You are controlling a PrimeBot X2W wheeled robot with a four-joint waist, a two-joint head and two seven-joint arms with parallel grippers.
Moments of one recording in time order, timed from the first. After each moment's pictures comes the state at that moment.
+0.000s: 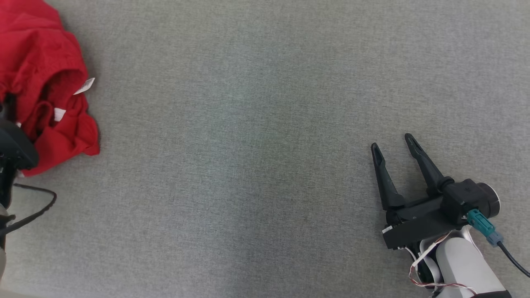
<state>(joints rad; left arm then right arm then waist) -1.09 0.41 -0.13 1.04 -0.36 -0.13 -0.02 -0.34 -0.24 0.33 0.17 0.17 0.13 -0.27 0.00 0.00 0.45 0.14</state>
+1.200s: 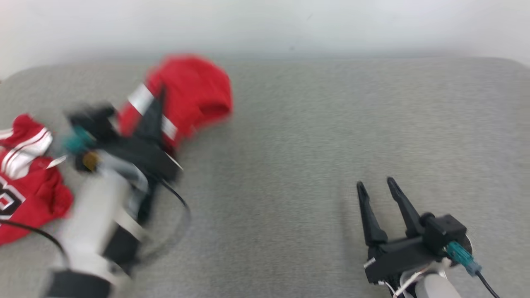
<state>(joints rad) -0.92 0.15 -0.39 0.71 -0.61 -0.12 -0.24 -0.23 -0.11 0.30 0.22 0.21 0.13 -0.26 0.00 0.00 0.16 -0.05</state>
